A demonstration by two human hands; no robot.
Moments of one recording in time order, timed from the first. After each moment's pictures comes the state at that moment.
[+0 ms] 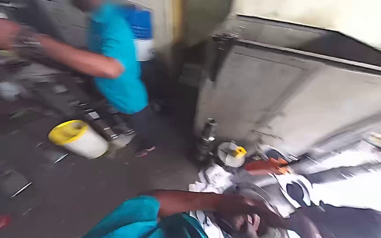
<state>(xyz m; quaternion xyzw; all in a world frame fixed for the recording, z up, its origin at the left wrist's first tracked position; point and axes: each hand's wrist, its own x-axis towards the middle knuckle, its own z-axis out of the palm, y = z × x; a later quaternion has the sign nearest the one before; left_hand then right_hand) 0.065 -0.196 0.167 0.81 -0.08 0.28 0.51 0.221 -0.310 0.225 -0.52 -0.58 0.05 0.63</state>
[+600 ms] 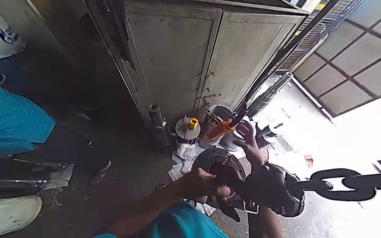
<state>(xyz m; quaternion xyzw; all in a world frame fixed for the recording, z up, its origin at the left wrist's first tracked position) 0.075 -0.166 0.172 0.84 -0.20 0.37 0.33 0.392 -0.235 0.125 -0.64 -0.43 0.27 0.58</state>
